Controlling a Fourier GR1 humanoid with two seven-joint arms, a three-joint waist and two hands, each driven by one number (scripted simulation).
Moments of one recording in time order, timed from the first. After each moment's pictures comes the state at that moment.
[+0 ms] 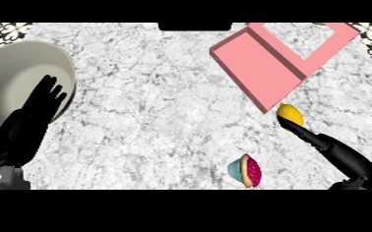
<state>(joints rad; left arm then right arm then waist) -0.01 0.34 0.10 -1.65 0.33 0.00 0.23 0.06 -0.45 0.06 -1.57 0.12 0.63 -0.38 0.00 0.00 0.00</state>
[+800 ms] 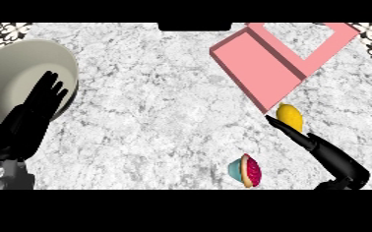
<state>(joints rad) -0.05 0.28 0.16 -1.64 0.27 -0.04 0.28 0.07 -0.33 0.04 -1.65 0.26 0.63 -0.33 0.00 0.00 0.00</state>
